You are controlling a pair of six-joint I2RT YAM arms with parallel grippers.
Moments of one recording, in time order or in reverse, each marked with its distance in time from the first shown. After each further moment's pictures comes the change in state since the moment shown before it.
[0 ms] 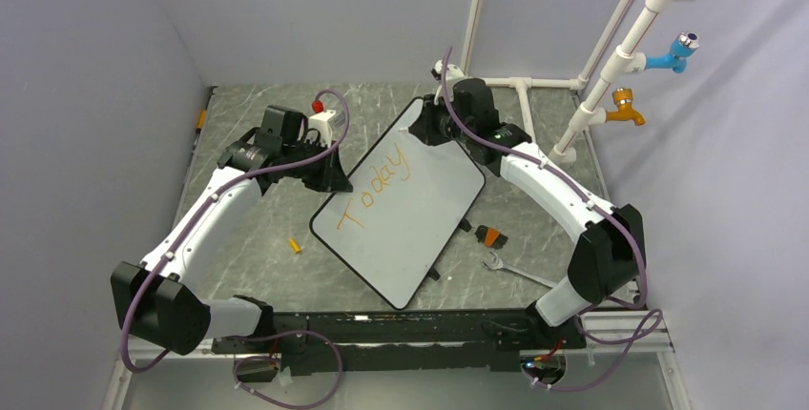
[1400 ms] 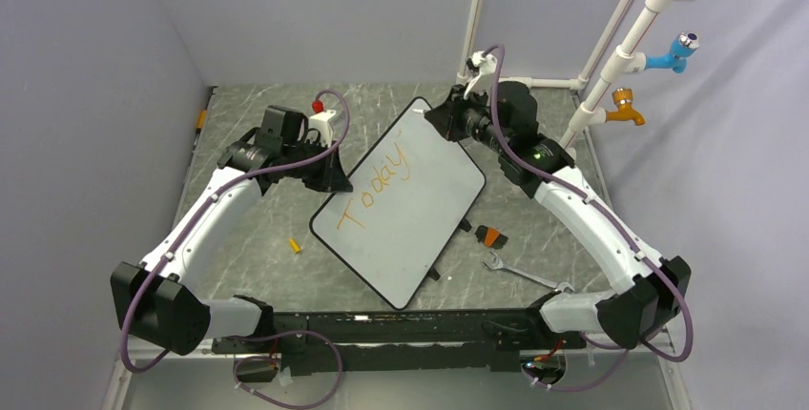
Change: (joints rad) left arm -0.002 0.000 0.000 0.000 -0.006 0.000; right arm 0.000 -0.251 -0.051 0.014 0.025 0.040
